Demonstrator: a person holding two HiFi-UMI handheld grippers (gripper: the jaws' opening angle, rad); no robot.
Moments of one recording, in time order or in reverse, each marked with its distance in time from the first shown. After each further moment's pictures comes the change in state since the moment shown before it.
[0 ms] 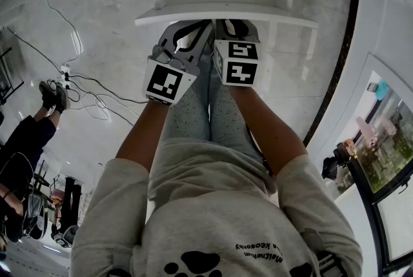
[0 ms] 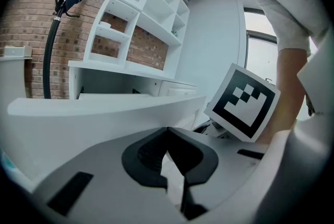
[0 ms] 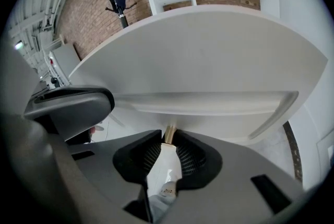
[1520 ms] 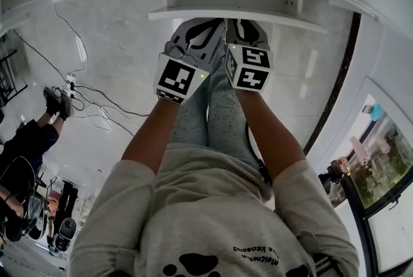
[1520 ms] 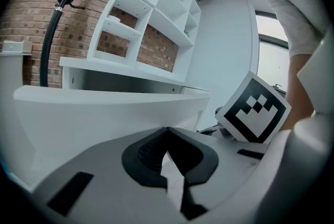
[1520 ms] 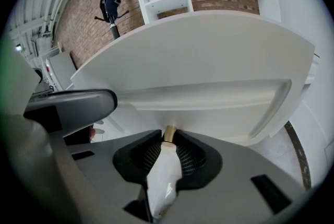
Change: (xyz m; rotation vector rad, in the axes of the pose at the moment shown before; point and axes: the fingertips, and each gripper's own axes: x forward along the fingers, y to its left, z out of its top) left arm 0.065 0.092 0.037 -0.074 0.037 0.037; right arm 0.063 -0.025 0.099 0.036 -0.115 -0.005
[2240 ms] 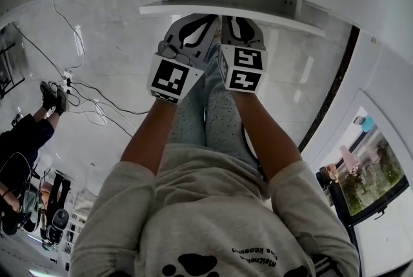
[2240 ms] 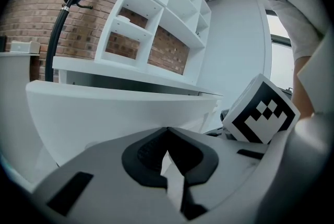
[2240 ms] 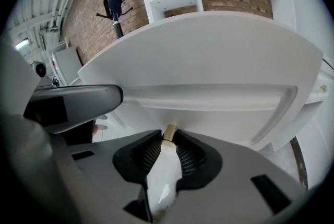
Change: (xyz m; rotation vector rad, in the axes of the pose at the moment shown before) left arm 0.039 0.047 0.033 -0.041 -0.049 0.093; right arm 0.039 -0.010 0.050 -0.087 0.000 0.039
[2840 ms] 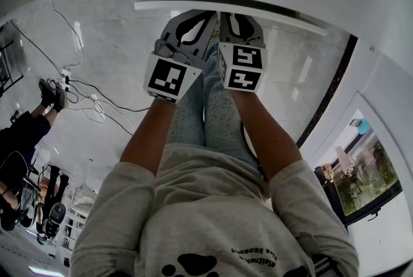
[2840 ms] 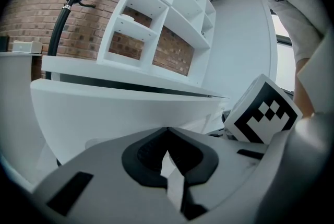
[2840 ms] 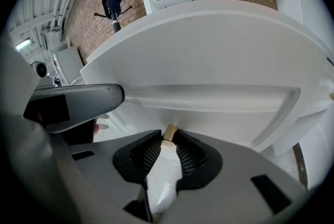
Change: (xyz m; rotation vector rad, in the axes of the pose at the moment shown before) left arm 0.024 0.027 0.019 -0.021 -0.050 0.041; right arm 0.024 -0.006 0.025 -0.021 0.014 0.021
